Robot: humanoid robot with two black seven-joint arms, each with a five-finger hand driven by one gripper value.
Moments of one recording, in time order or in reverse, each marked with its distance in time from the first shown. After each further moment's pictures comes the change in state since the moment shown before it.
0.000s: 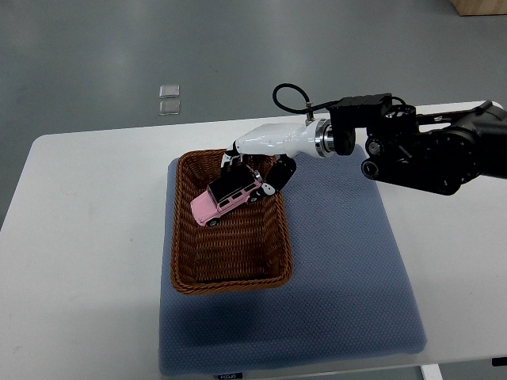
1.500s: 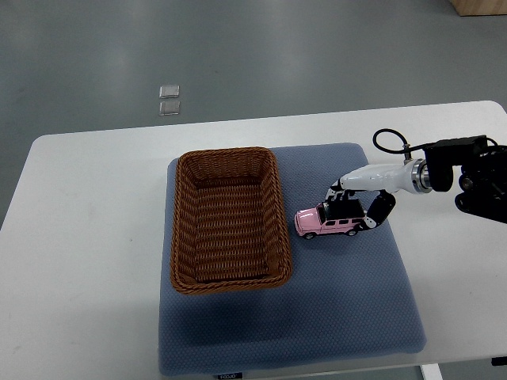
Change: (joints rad) left arm 0.000 0.000 0.002 0.000 0.002 0.000 0.000; right arm -0.204 -0.327 -0.001 0.065 -0.107 0.089 -0.008
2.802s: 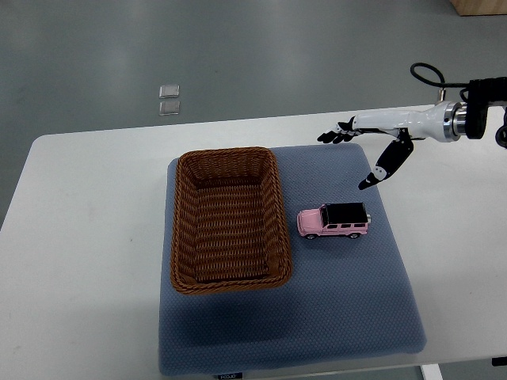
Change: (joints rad) left arm 0.000 0.000 -0.001 -0.001 -0.002 -0.002 -0.001; right arm 0.056 -0.104 0.172 0.041 0.226 0.200 0.039
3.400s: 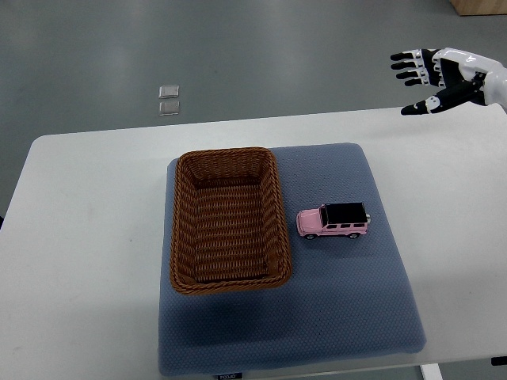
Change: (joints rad) left arm 0.000 0.000 -0.002 0.001 -0.002 0.000 0.000; right arm -0.133 -0.098 0.275 -0.246 0.409 0.098 0.025
